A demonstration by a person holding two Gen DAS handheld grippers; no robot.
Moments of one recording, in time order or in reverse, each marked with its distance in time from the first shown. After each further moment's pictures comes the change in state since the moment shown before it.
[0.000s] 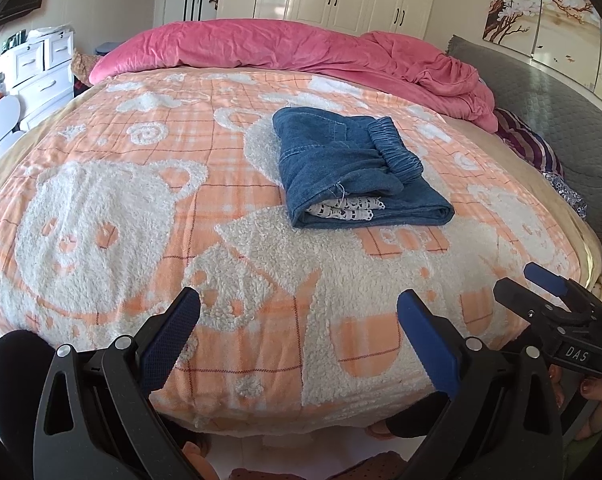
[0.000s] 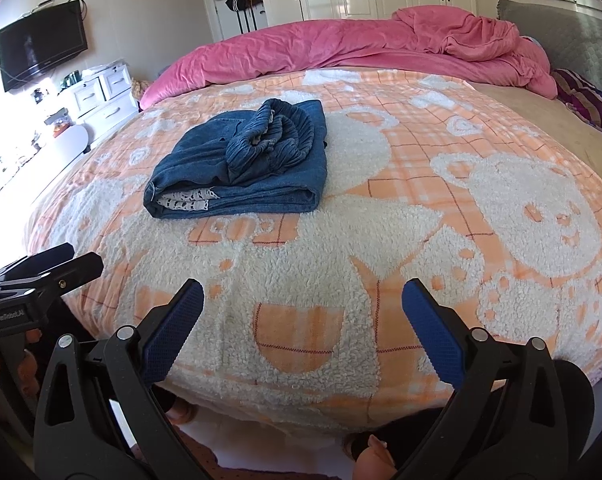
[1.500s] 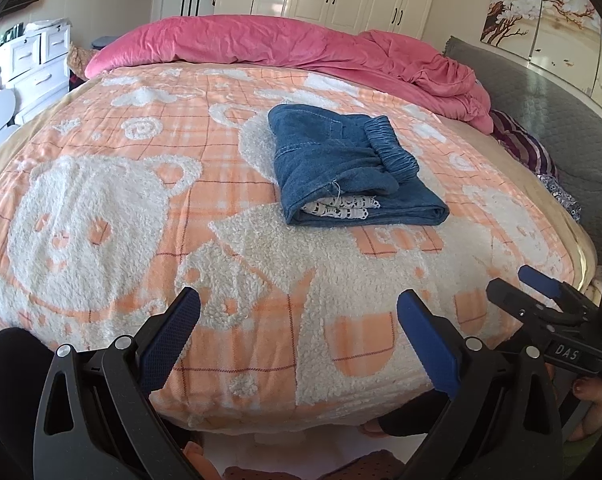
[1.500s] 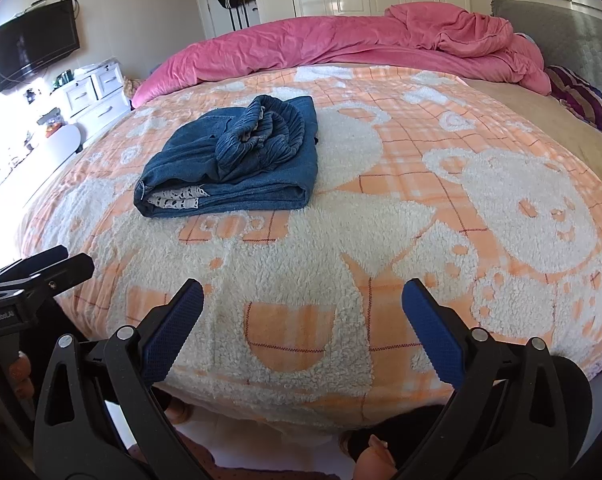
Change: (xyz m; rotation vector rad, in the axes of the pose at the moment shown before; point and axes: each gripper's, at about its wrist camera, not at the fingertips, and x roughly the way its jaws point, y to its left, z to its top) left arm 0.003 0.002 -0.001 -0.013 0.011 -0.033; right arm 0.001 -0.002 0.000 0.014 0.014 -0.030
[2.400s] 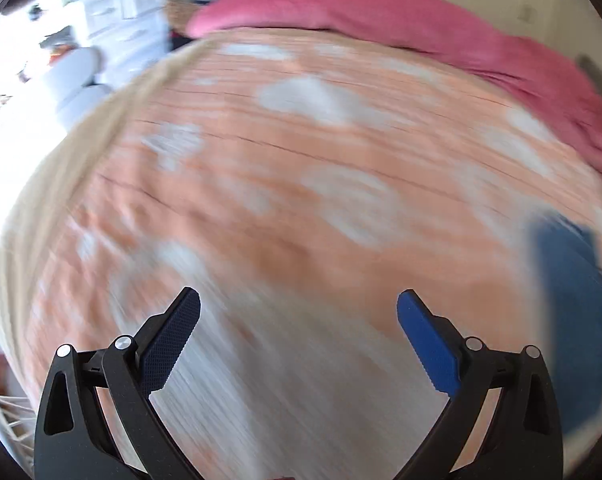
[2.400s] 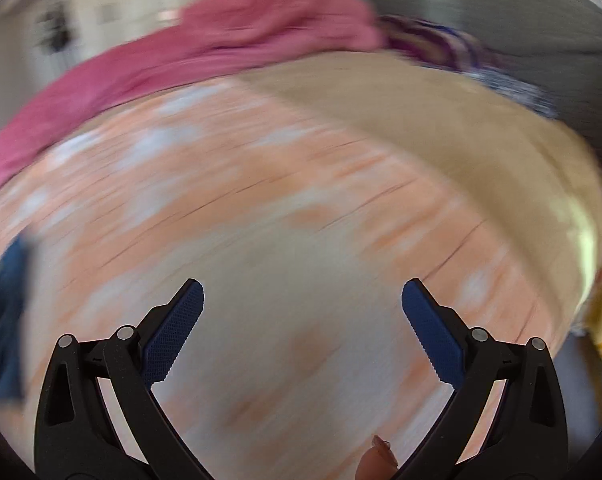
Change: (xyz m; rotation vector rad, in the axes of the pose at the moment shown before) left arm 0.115 0.213 0.157 -0.206 0.142 0.431; right arm 0.051 -0.304 0.109 0.434 0.034 -0.558
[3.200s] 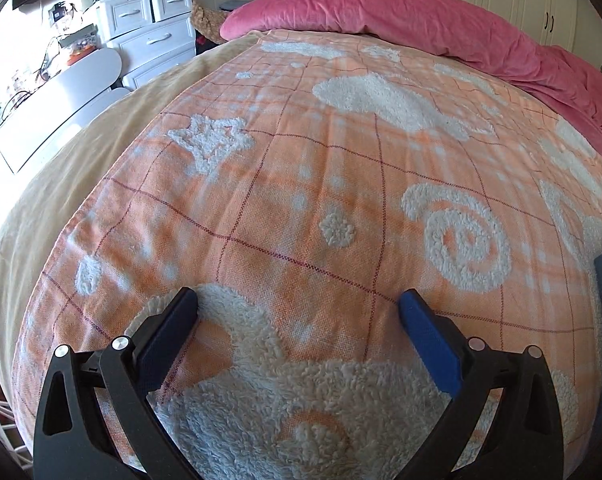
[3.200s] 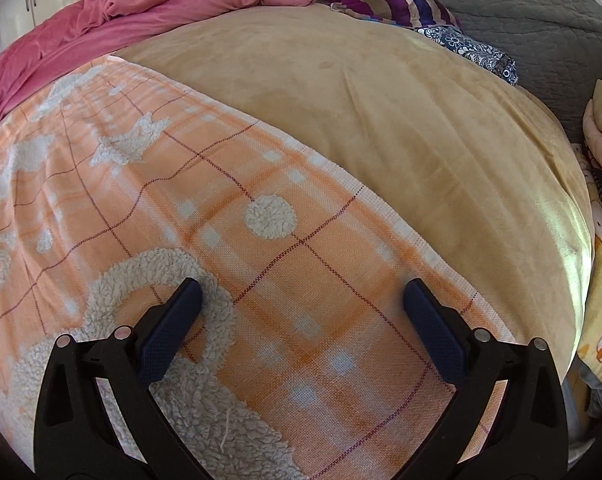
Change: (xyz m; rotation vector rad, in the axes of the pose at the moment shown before) left arm 0.037 0.016 -0.003 -0.016 -0.048 0.038; right arm 0.075 -0.016 0.018 0.016 0.126 -0.159
